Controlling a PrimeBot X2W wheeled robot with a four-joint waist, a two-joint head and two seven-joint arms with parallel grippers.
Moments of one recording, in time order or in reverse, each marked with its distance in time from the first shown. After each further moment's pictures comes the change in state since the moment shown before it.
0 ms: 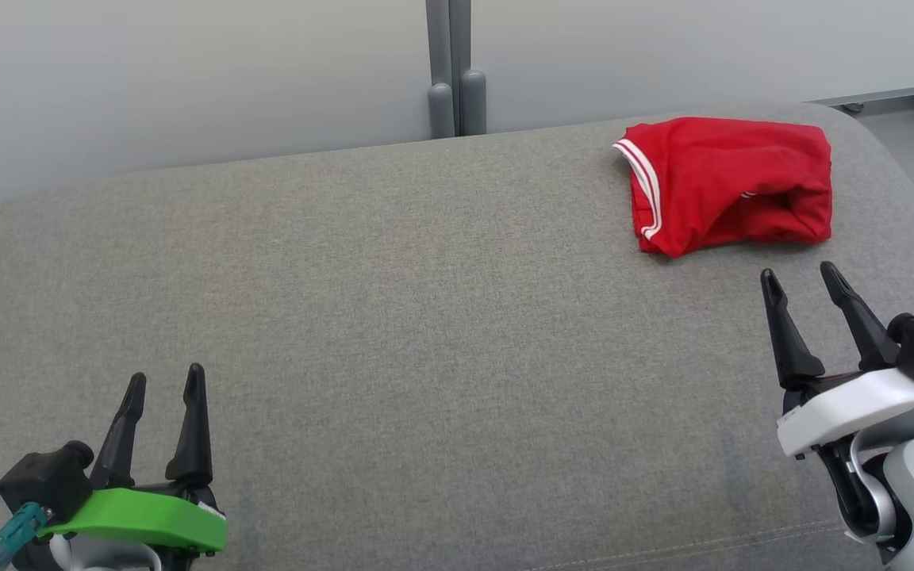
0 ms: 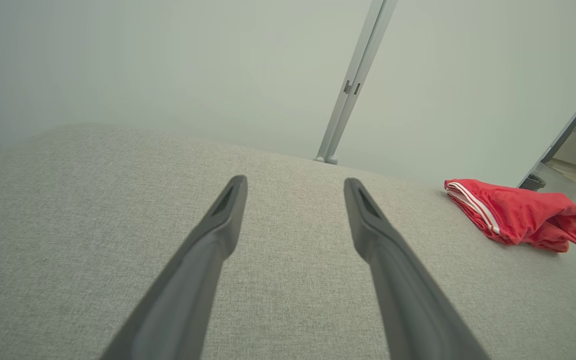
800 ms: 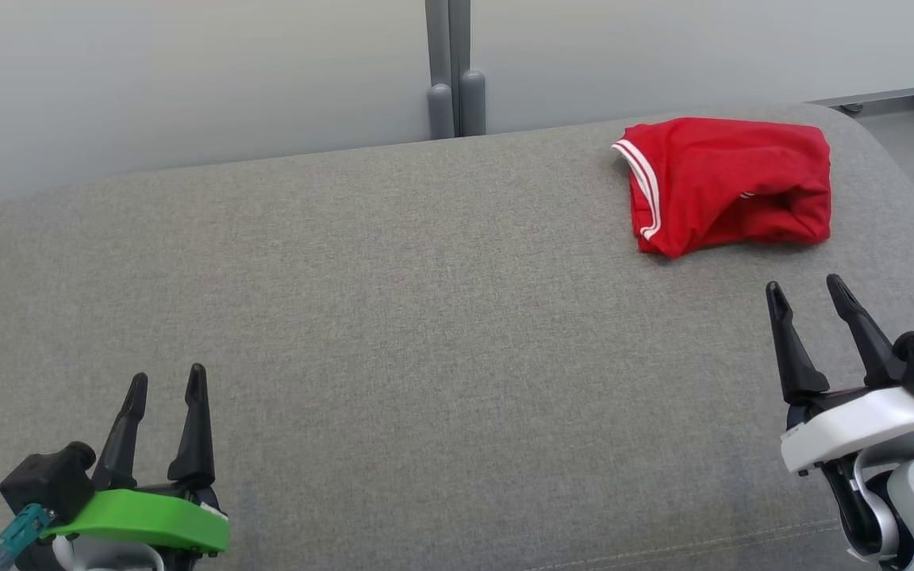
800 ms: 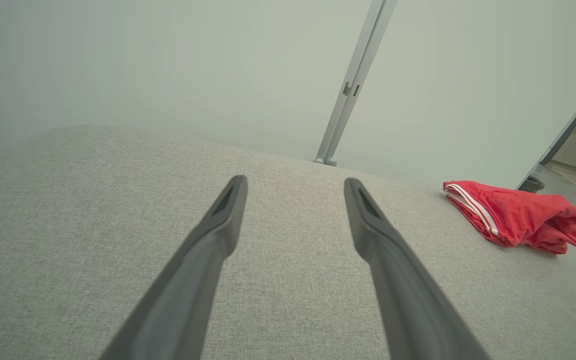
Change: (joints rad) left arm 0.002 -0.008 0.006 -0.005 0.008 -0.002 0.000; right arm 0.053 0.025 -0.048 -0.043 -0.046 0.001 0.000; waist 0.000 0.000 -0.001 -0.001
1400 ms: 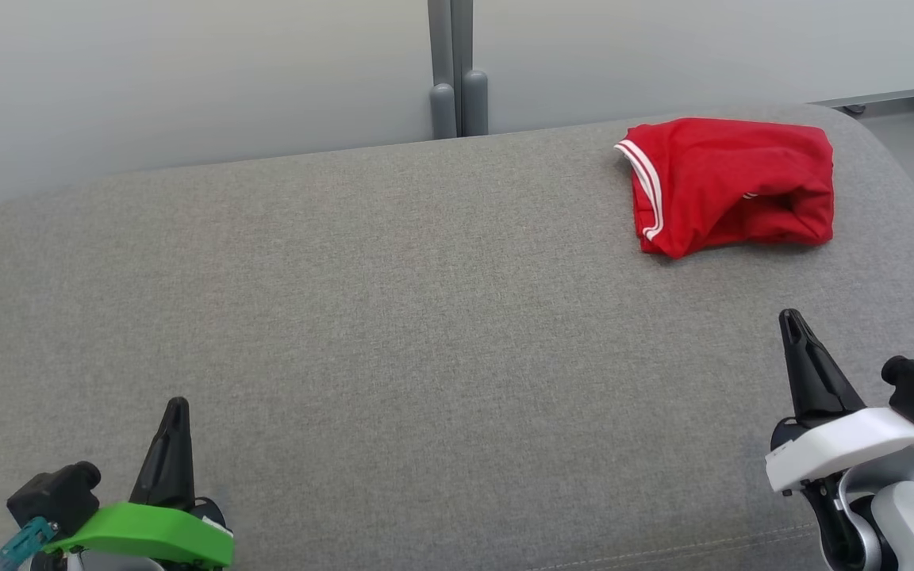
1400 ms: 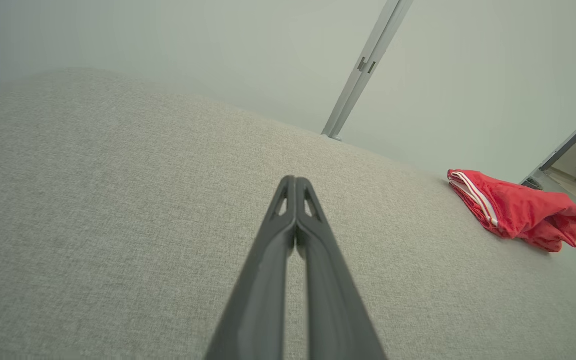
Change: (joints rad) left arm 0.018 -0.026 0.007 0.055 -0.060 -0.004 0.034; right arm 0.046 0.057 -0.012 0.026 0.061 0.012 0.012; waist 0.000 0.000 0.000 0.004
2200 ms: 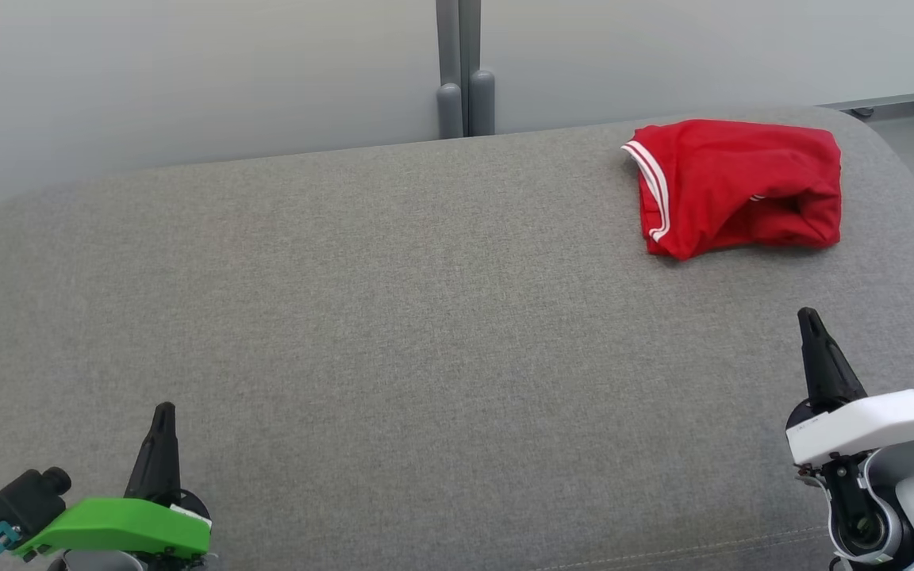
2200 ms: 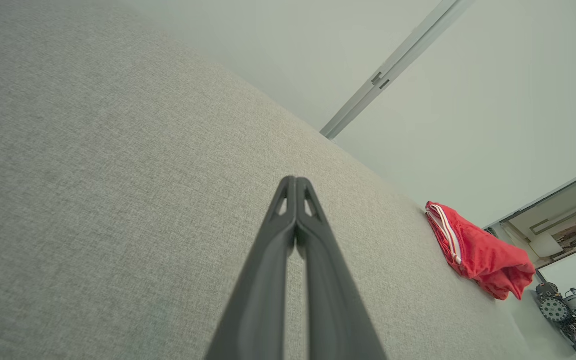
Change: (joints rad) left arm -0.010 -0.011 0.043 0.012 -0.279 0.000 0.095; right arm -0.001 0.074 -0.107 0.001 0.300 0.024 0.082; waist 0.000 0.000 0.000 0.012
